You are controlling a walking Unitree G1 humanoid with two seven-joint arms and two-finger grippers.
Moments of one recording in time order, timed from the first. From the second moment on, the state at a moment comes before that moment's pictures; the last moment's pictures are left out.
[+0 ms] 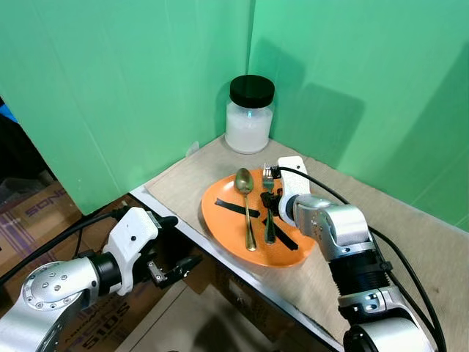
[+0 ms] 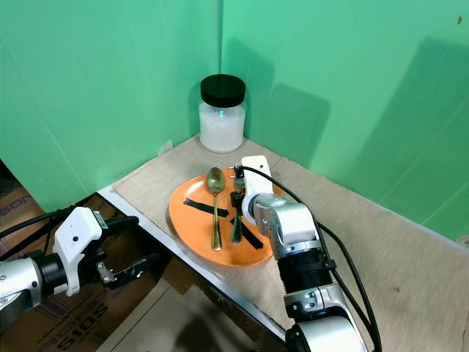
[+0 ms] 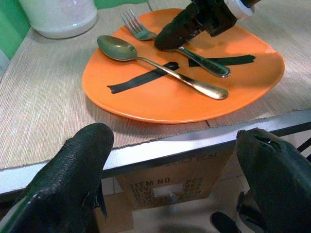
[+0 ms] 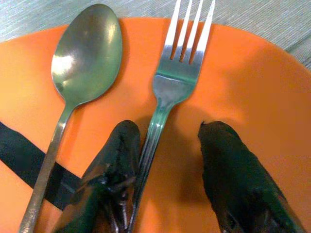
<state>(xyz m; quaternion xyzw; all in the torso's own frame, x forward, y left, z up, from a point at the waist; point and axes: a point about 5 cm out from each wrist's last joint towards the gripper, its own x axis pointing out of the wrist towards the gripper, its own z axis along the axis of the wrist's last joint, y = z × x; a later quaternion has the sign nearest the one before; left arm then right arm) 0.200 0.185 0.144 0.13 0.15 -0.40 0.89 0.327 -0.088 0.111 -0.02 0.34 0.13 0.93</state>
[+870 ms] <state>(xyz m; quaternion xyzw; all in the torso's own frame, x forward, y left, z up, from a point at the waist) 0.202 0.185 0.146 0.14 0.15 -0.41 0.89 0.328 -0.090 0.113 -0.01 0.35 0.15 0.93</state>
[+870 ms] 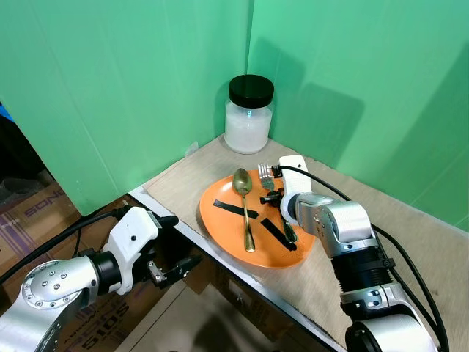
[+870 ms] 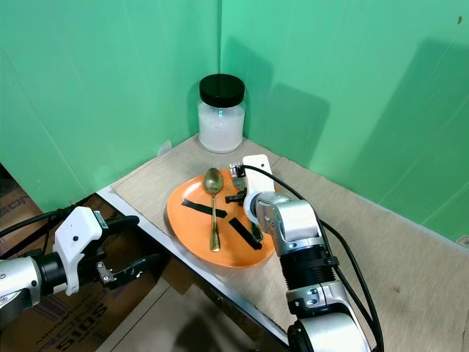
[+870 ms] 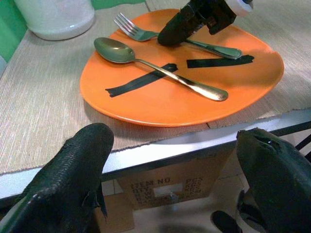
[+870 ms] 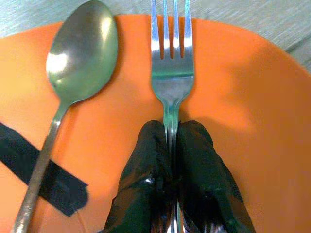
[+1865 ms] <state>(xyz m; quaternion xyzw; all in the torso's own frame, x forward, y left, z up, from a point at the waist) 0.230 0.153 0.175 0.13 0.03 -0.18 0.97 0.264 -0.142 0.173 0.10 0.05 0.13 0.99</state>
